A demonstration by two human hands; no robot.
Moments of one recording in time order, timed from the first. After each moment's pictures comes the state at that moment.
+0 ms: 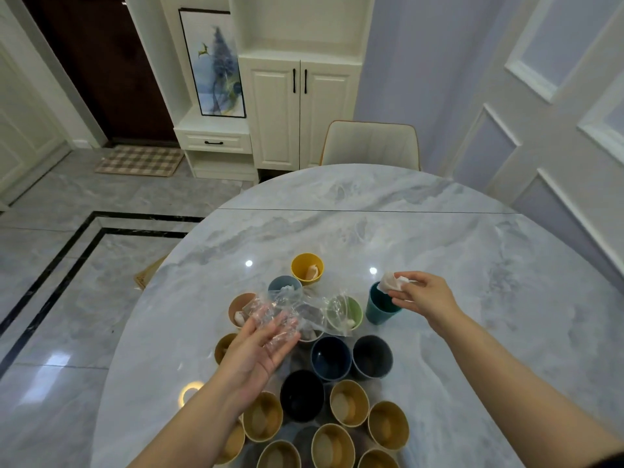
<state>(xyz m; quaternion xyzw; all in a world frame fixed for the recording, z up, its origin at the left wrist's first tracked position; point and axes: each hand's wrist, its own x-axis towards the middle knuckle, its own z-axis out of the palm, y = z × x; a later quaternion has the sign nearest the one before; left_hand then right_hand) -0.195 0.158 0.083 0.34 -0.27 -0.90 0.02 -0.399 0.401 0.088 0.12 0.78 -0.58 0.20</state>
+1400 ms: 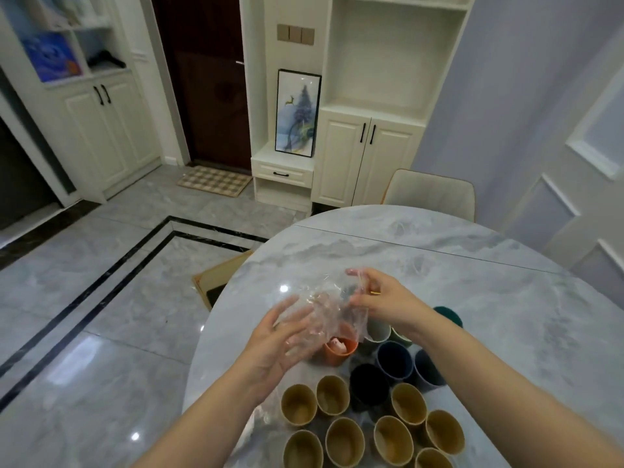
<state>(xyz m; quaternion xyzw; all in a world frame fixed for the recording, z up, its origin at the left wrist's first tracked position) -0.069 0.100 0.147 0.28 -0.40 -0.87 0.09 -0.242 0.245 0.190 -0.24 0.80 -0.45 0.32</state>
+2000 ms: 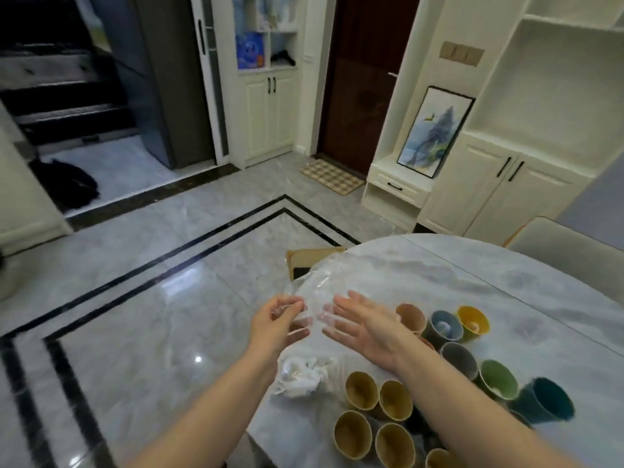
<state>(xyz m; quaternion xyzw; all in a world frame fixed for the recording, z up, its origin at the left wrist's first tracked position) 0.052 0.074 0.132 0.48 -0.38 -0.72 0.34 -0.104 0.151 0.175 -0.11 0.58 -0.54 0.60</state>
